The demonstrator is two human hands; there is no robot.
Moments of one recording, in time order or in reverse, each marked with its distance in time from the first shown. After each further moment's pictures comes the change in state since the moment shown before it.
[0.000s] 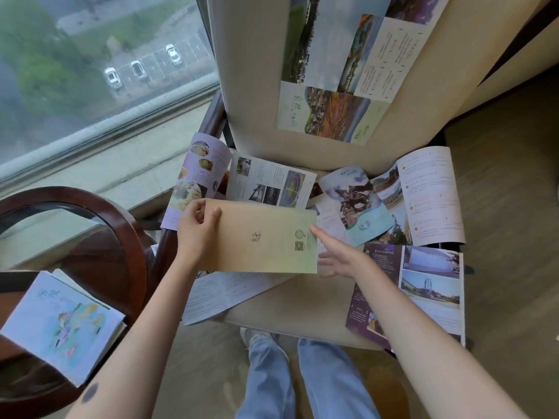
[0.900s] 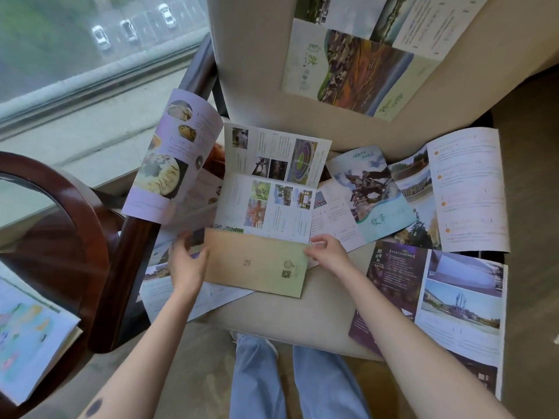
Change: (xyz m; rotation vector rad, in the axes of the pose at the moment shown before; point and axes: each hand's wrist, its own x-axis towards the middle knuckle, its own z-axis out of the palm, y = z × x) left_hand 0.009 -0.142 0.047 0.164 0.084 -0.212; right_hand 0.097 0.038 0.003 -0.276 0.338 -0.160
